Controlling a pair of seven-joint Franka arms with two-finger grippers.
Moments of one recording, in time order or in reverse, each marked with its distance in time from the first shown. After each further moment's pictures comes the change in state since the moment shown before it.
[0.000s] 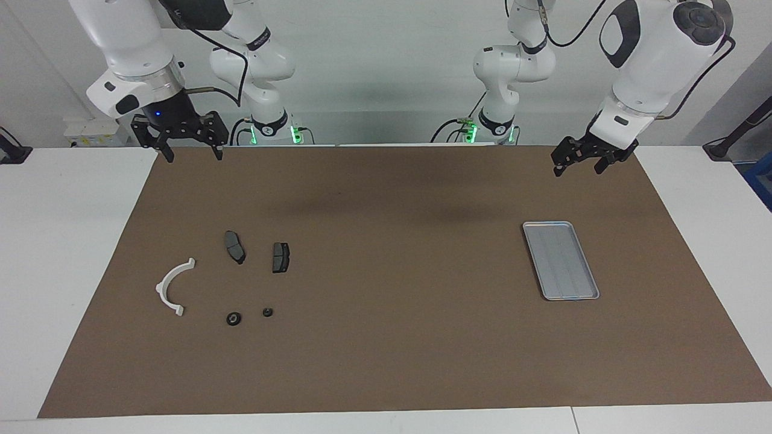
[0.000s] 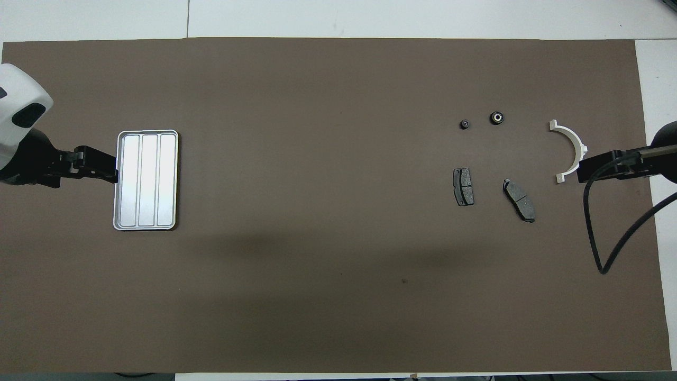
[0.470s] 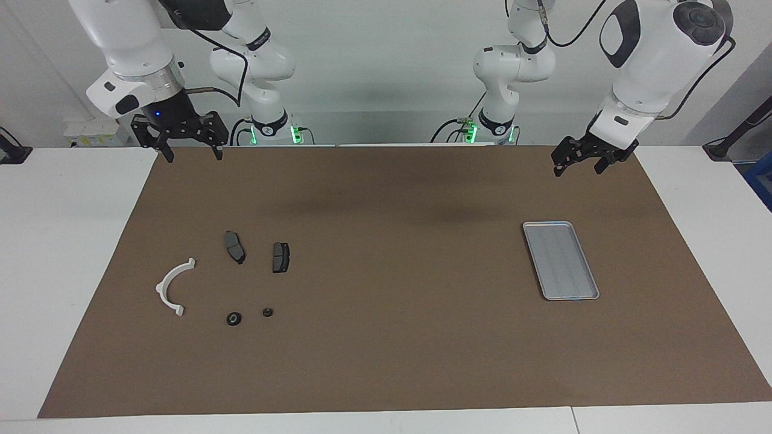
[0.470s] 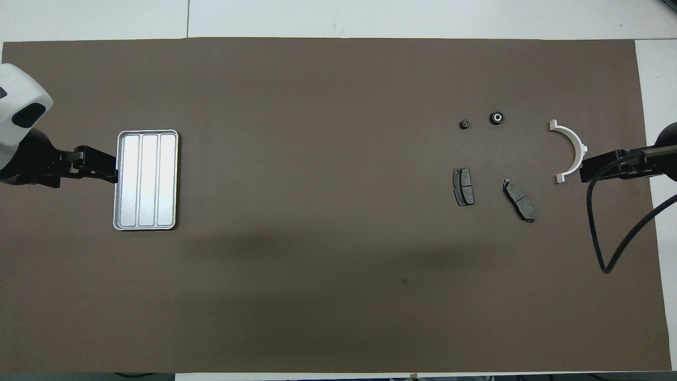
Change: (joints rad) left arm 0.000 0.000 0.000 0.000 0.000 0.000 0.000; right arm -0.003 -0.002 -0.006 0.001 0.000 0.000 0.001
